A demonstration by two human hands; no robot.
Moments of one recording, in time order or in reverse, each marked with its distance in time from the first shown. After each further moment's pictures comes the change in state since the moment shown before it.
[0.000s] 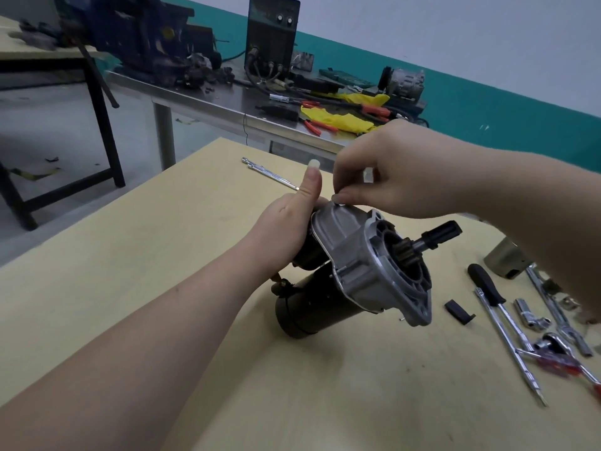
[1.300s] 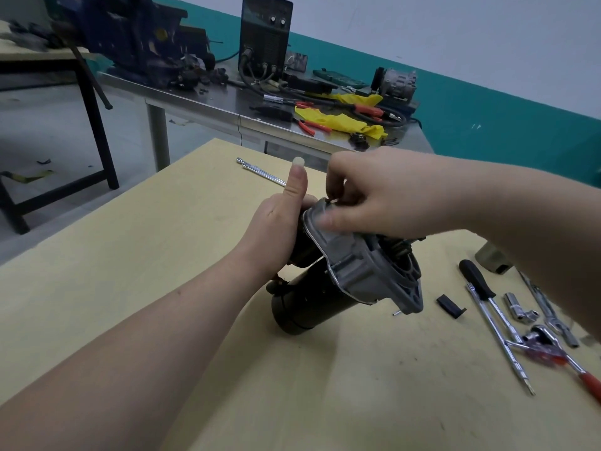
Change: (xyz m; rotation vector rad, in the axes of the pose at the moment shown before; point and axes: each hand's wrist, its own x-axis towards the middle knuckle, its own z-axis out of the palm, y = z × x) left_hand 0.004 -0.020 0.003 -0.166 0.023 0.018; right_hand -0.008 -0.033 0.001 0.011 -0.217 0.317
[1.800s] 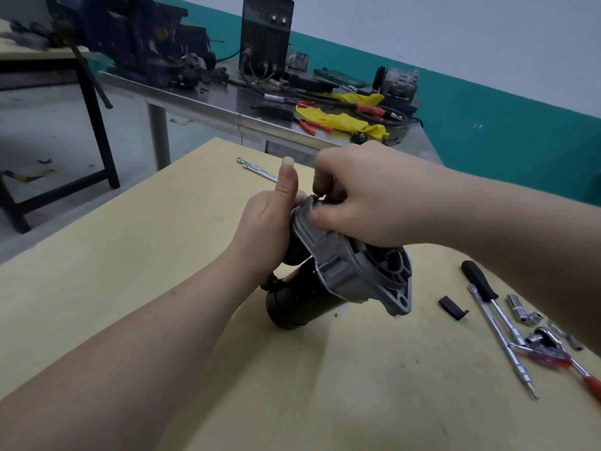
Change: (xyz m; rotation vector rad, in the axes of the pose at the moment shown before) left_hand -0.003 -0.001 -0.008 0.044 0.093 0.074; right_hand 0.002 -0.021 0.010 0.036 0.179 -0.029
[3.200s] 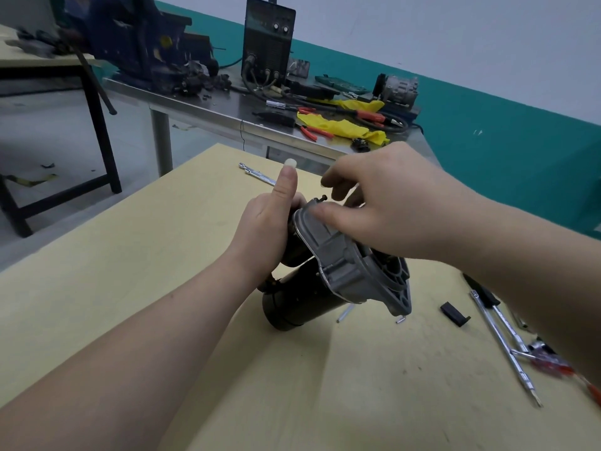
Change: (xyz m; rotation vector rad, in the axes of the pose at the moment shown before) left_hand 0.004 0.002 -0.005 -0.006 0.014 0.015; right_hand -0.008 0.013 0.004 -0.005 0.194 -0.061
